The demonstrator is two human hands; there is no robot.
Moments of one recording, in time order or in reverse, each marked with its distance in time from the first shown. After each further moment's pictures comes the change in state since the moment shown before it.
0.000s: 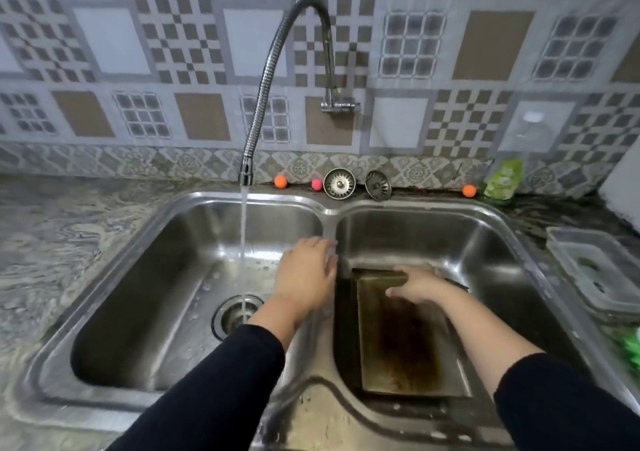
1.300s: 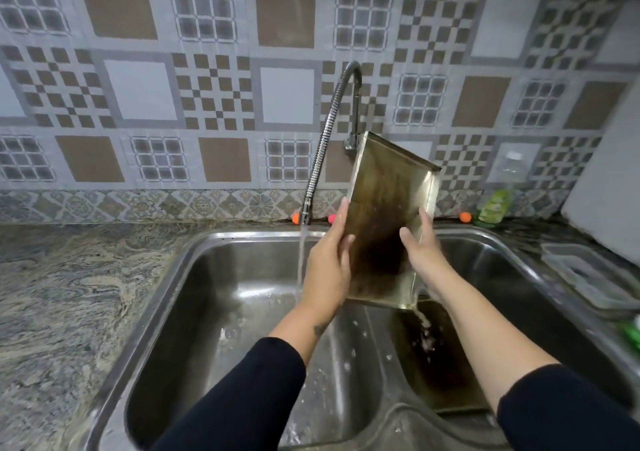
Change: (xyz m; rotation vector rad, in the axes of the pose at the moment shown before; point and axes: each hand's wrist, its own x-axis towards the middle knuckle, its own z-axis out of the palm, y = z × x) left_hand 0.015 -0.057 -0.071 -0.827 0.283 0.249; right_hand -0.061 -0.139 -0.031 0.954 0.549 -0.136
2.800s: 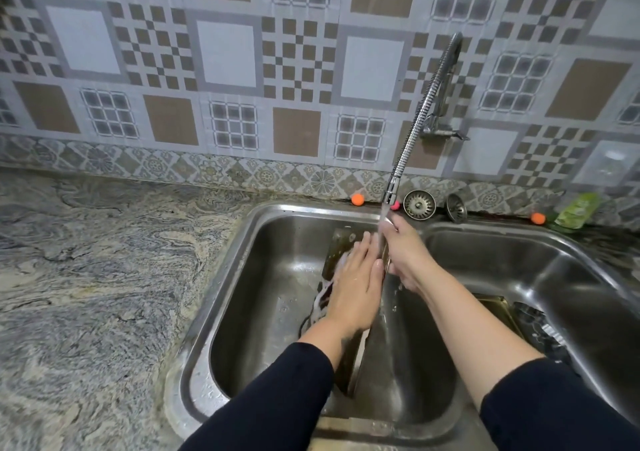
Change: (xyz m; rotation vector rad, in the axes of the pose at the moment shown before) left_hand -0.058 -0.066 -0.047 0.302 -0.224 -0.231; right_hand -0.027 -0.019 0.146 0.059 -0.239 0.072
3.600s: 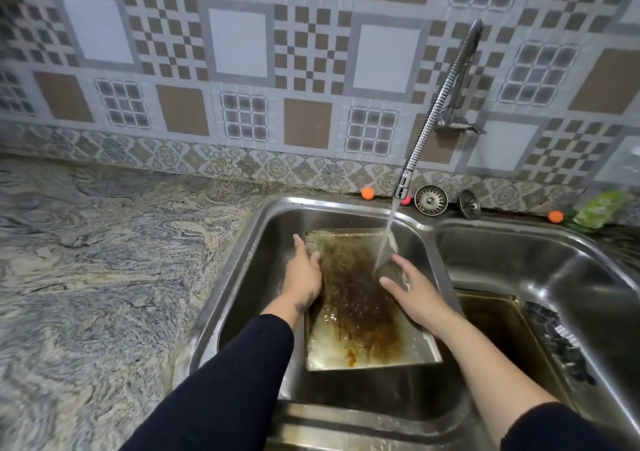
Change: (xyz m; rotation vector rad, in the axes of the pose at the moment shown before) left_hand 0.000 -0.056 -0.058 -0.241 0.114 -0.604; right_hand -0.041 0.057 -0.021 -0.461 -0.192 -0.072
